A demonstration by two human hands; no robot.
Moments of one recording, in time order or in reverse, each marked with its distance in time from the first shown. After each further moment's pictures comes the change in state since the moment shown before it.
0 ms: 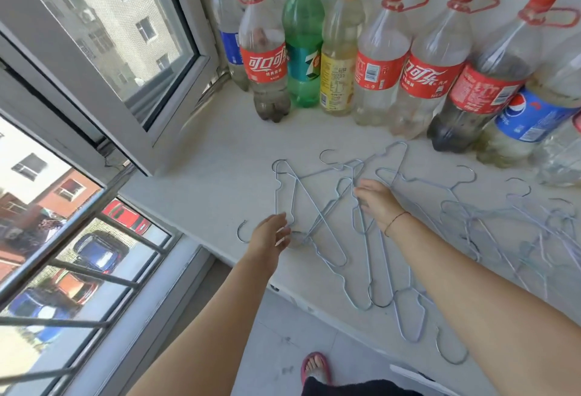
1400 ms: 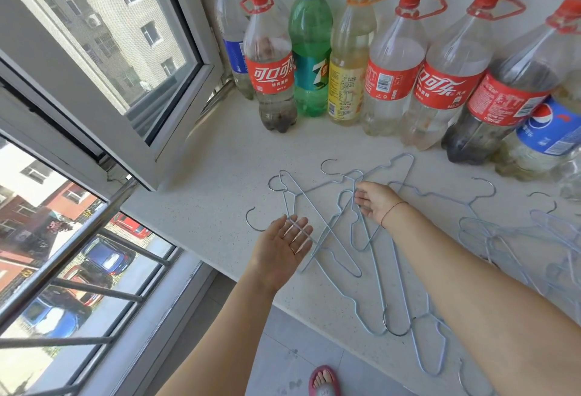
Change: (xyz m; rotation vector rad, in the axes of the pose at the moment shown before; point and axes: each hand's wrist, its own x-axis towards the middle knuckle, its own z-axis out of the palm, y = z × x) left_hand 0.004 0.020 0.002 -0.315 -0.317 -0.155; right_hand 0.045 -0.036 0.024 0.261 0.002 0.322
